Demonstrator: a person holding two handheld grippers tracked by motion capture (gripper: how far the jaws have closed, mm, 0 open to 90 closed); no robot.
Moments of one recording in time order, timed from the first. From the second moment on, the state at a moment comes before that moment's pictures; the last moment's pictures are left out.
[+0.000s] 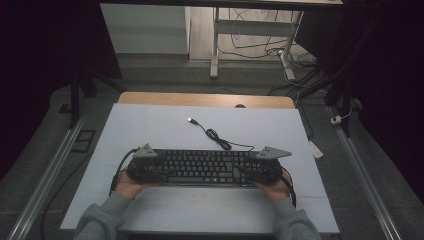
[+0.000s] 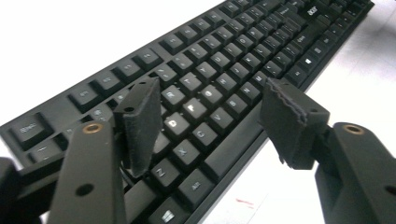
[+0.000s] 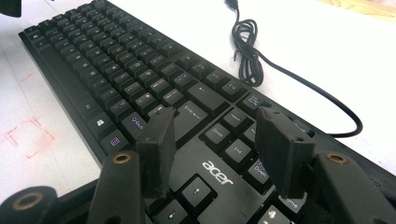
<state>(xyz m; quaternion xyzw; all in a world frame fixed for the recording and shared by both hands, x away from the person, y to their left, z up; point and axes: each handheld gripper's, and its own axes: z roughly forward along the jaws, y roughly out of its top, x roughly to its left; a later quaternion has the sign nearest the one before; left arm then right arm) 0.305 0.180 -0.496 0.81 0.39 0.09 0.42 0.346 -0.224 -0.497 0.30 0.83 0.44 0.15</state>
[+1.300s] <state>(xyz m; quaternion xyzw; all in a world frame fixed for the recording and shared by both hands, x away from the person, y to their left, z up) 0.313 0.205 -0.484 0.82 0.39 0.12 0.39 0.340 -0.230 -0.498 0.30 0.83 0.44 0.15</state>
